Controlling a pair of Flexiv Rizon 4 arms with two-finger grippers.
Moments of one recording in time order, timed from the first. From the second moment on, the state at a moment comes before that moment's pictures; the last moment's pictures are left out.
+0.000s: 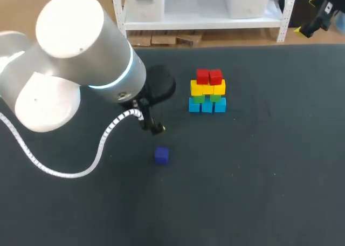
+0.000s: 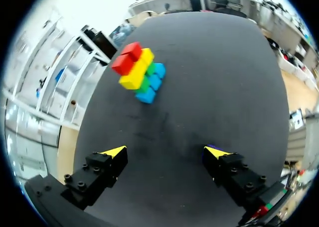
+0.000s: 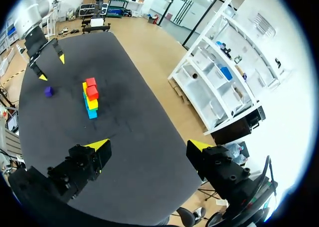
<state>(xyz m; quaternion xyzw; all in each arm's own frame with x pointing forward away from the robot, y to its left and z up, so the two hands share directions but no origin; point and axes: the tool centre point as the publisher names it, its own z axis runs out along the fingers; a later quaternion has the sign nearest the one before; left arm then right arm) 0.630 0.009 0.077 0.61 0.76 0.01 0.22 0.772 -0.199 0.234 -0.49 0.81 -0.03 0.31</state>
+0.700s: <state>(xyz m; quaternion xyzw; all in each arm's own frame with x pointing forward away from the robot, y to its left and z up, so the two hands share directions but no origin) 0.585 0.004 0.035 0.70 0.70 -0.05 0.10 0.772 -0.199 0.234 -0.49 0.81 -0.03 0.31</state>
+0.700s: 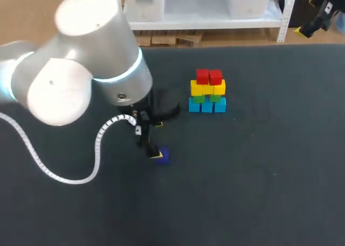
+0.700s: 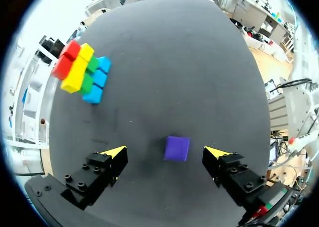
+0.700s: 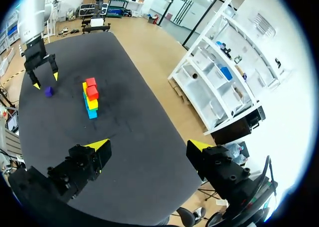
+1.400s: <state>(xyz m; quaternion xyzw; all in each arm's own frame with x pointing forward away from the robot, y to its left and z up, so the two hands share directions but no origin) 0.566 -0.002 0.006 0.71 0.70 -0.03 0.05 0.772 -0.199 0.234 -0.49 0.81 -0.03 0.31</state>
